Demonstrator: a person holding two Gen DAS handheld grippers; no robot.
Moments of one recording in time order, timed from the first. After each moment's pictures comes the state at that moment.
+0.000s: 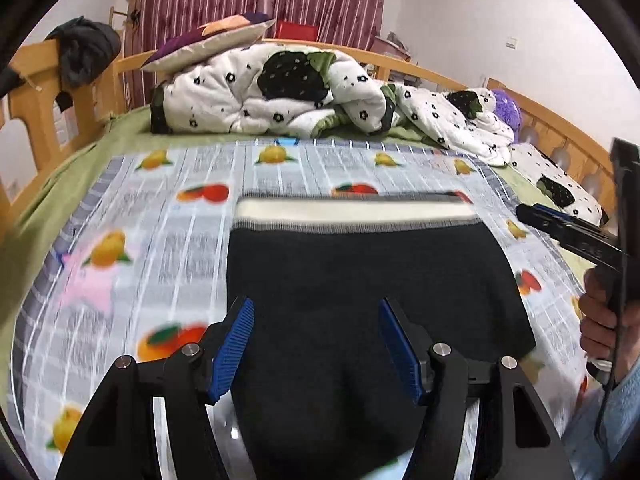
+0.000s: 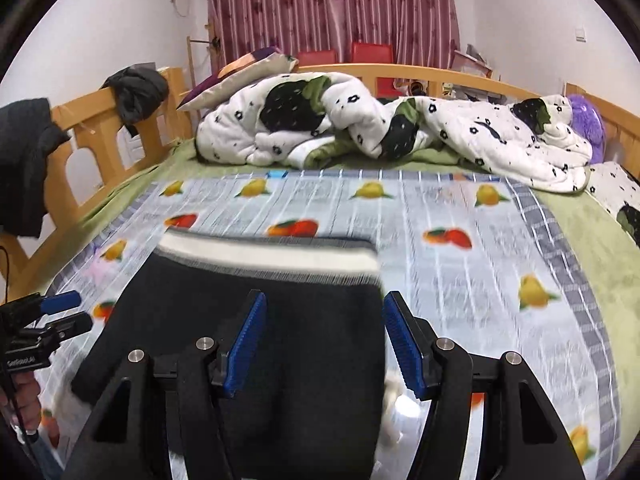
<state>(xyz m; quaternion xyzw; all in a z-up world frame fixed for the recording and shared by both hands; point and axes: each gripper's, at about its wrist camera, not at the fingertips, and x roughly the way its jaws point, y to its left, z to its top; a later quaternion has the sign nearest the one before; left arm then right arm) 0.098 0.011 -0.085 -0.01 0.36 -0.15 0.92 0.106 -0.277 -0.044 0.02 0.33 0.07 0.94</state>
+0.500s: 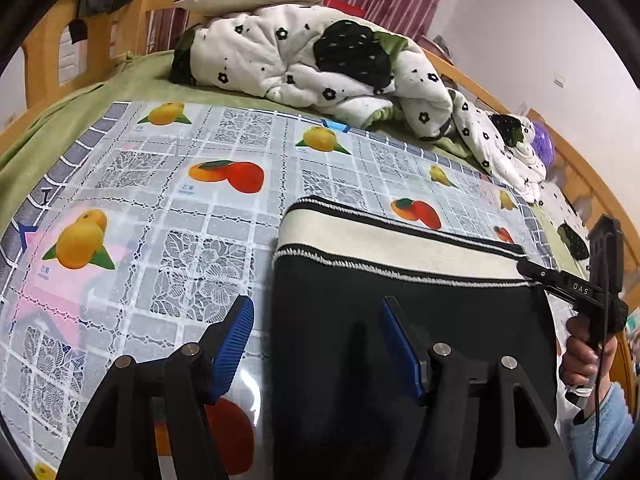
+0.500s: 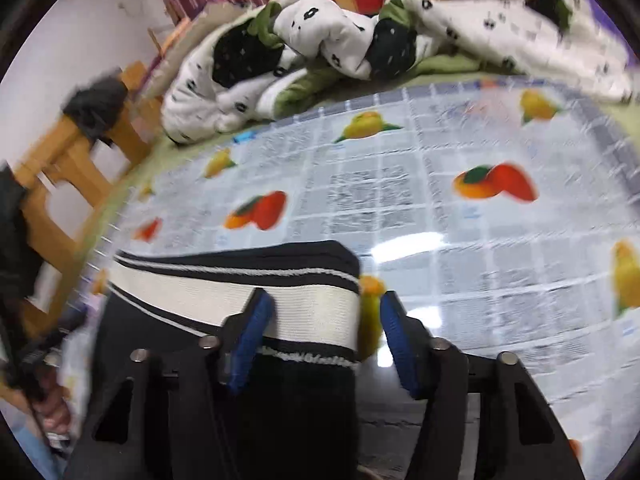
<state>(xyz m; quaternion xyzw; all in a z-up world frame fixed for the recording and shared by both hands) 0.192 0.051 -0.128 -0.11 0.41 -0.13 0.90 0.232 -0.322 -0.125 0.17 0.43 0.14 0.88</state>
